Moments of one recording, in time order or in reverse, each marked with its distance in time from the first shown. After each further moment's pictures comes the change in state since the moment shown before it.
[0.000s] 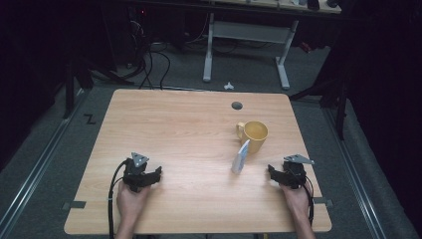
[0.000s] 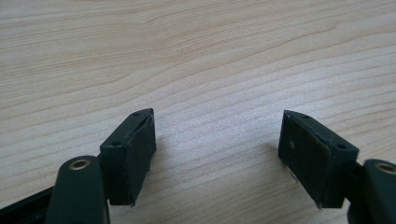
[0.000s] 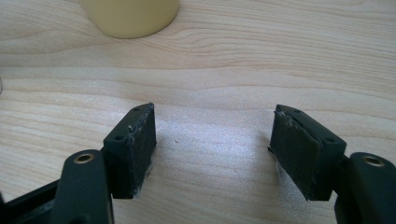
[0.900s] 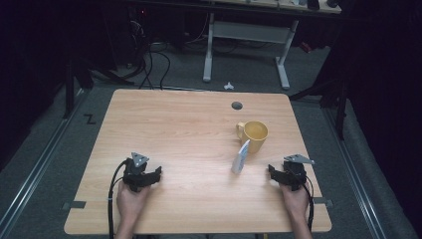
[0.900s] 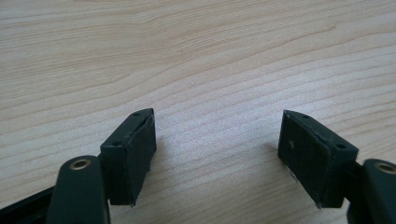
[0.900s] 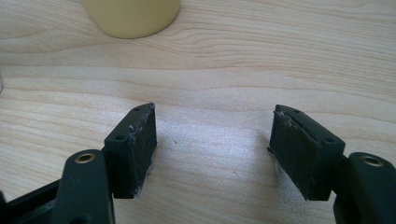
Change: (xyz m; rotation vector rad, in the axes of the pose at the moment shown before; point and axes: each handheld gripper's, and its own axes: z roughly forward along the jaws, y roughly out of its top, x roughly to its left) left arm 0.000 0.000 0.000 0.000 0.000 0.001; right arm -0.001 0.000 0.000 -0.004 0.002 -0.005
